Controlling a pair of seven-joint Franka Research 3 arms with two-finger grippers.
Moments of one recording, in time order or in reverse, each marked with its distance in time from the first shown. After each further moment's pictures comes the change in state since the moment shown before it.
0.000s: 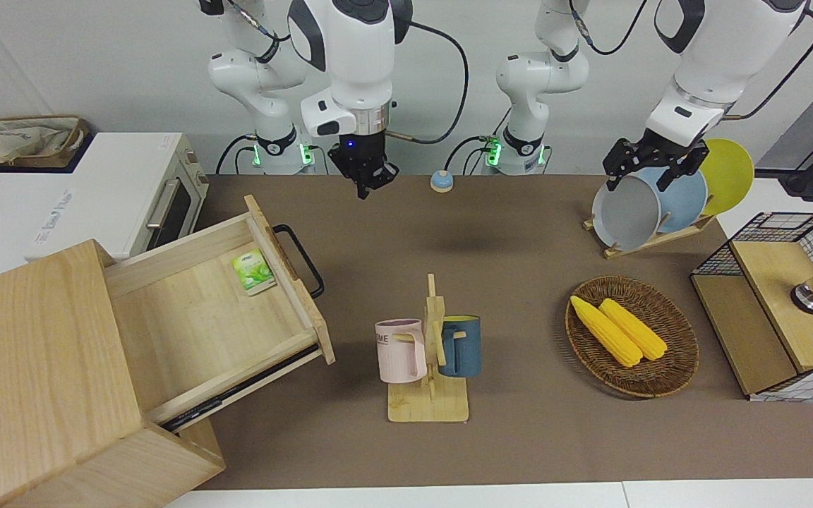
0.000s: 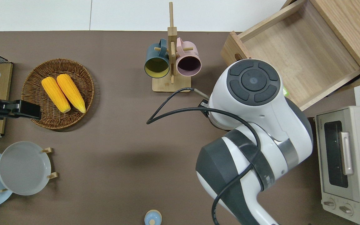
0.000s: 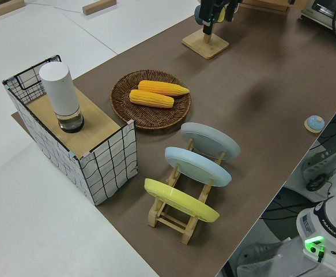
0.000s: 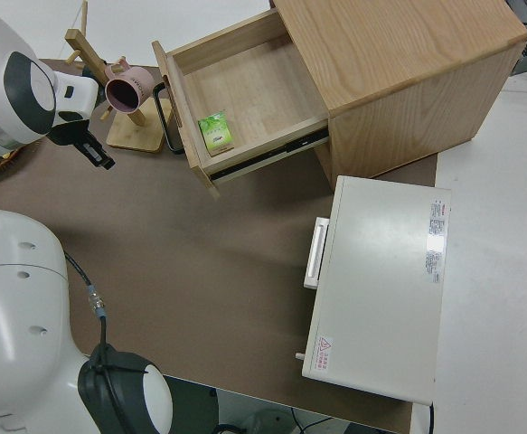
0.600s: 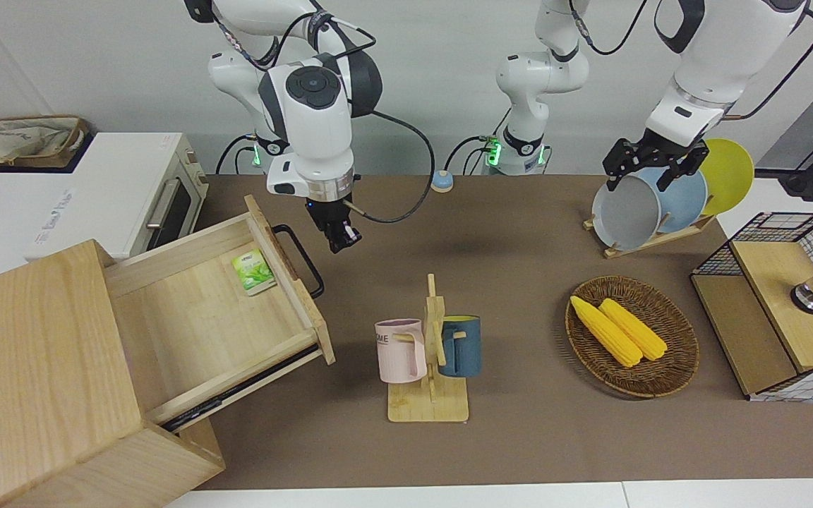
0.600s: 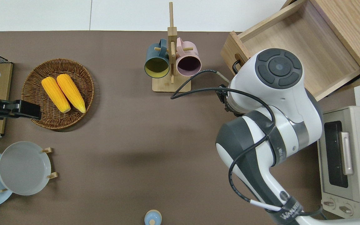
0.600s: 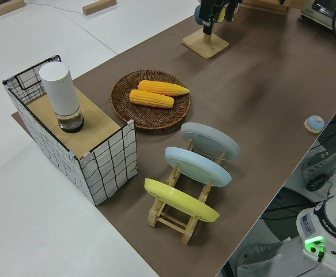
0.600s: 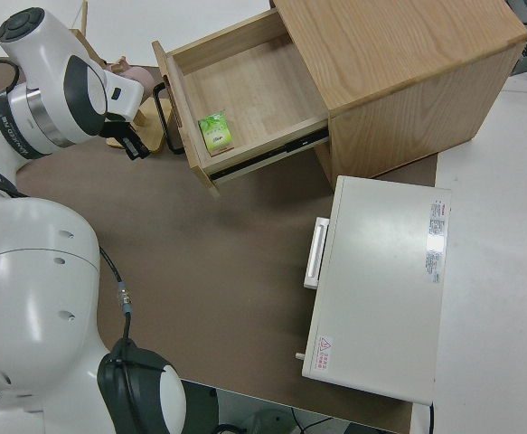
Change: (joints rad) left arm 0.000 0.000 0.000 0.000 0.000 0.000 0.000; right arm -0.028 0.028 -0.083 -0.049 0.000 0.138 0.061
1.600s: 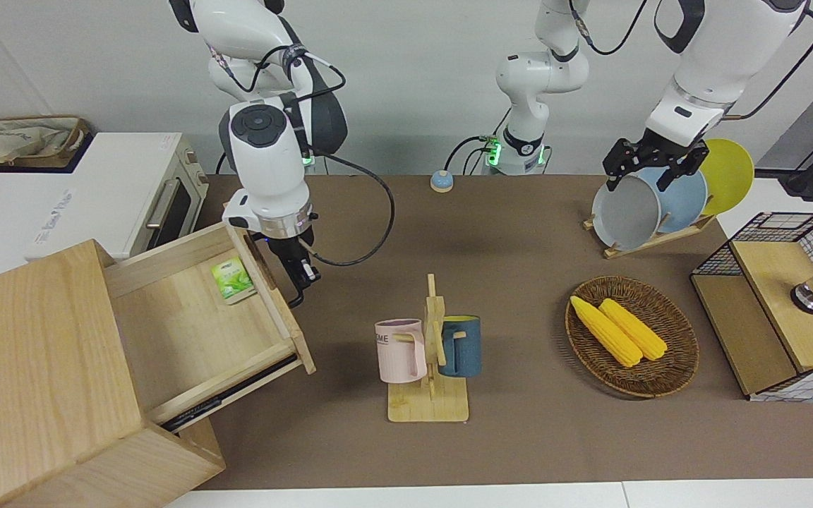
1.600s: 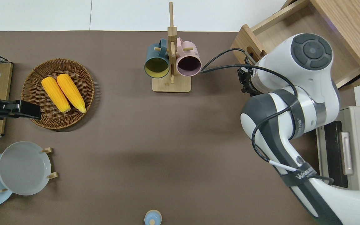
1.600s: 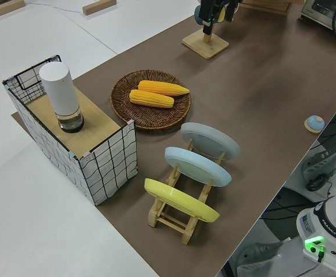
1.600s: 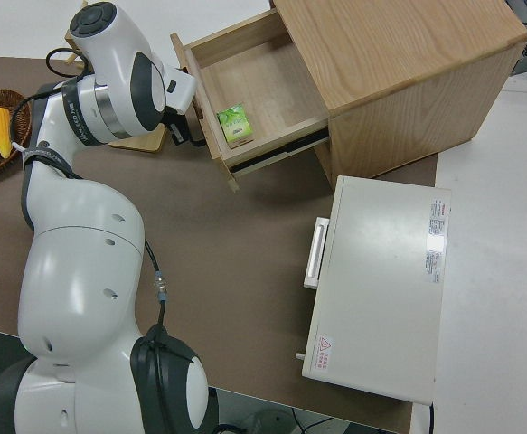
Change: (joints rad) left arm 0.000 0.000 0.000 0.000 0.000 0.000 0.000; right arm -0.069 0.068 -0.061 0.016 0.001 0.135 0.012
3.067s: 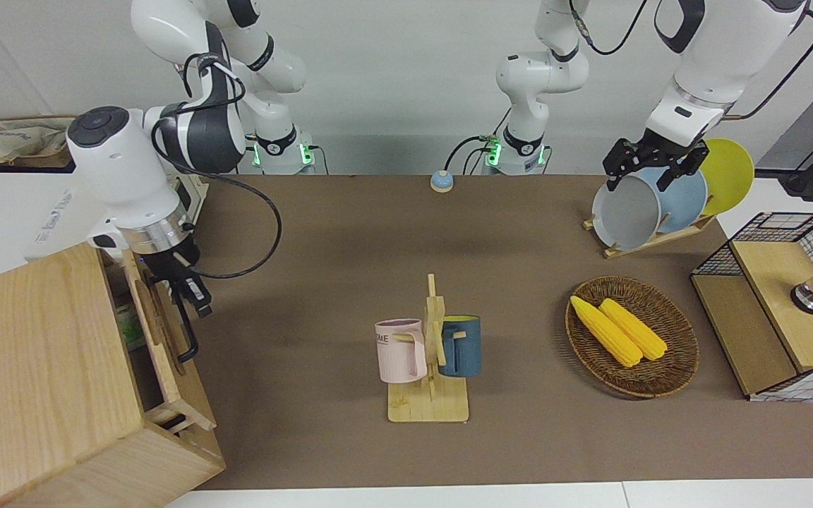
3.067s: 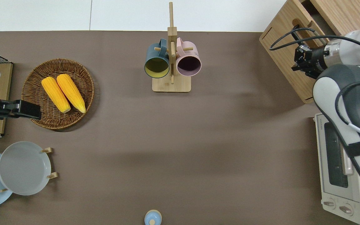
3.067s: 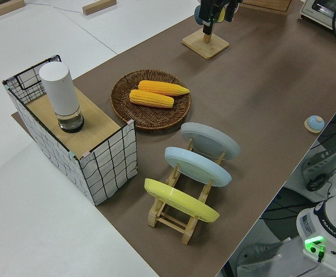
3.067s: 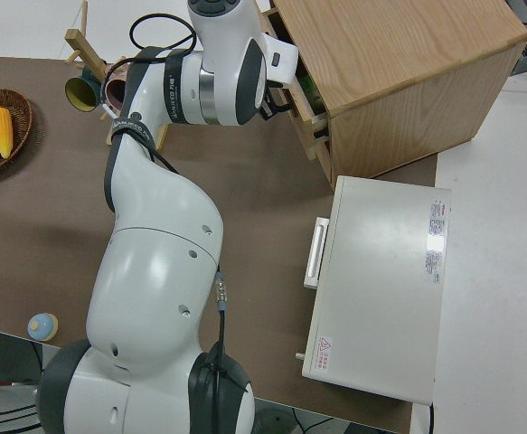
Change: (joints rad) left arm 0.000 0.000 0.000 0.000 0.000 0.000 0.000; right arm -0.258 0.024 0.000 0.061 0.081 0.088 -0.421
